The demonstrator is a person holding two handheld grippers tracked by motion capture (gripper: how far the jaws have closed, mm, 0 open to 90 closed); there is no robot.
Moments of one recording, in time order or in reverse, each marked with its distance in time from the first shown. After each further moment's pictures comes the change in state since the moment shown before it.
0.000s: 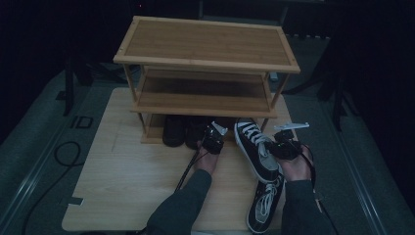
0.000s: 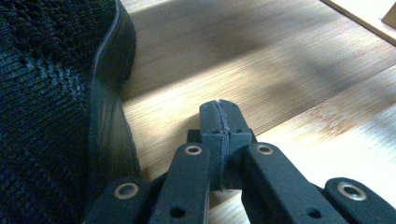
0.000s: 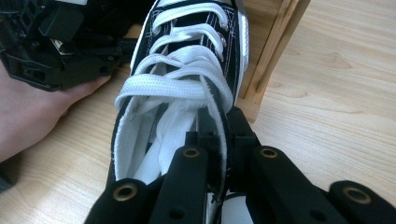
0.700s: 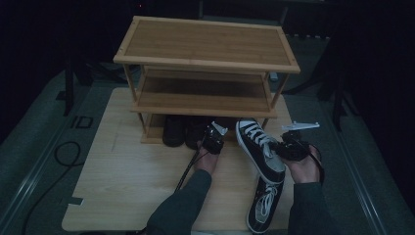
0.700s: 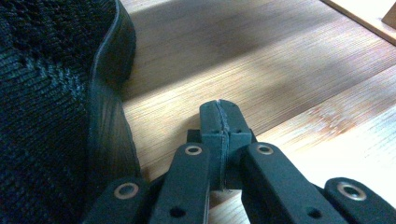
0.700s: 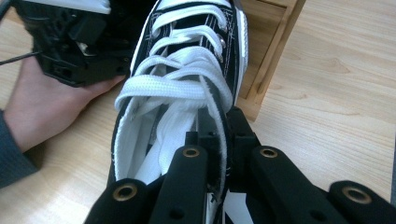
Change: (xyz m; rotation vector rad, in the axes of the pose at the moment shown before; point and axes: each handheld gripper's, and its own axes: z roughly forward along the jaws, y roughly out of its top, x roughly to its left) left arm 0.000 0.000 0.000 0.000 0.001 0.000; right arm -0.007 -0.001 -0.023 -0.020 0.052 -0.011
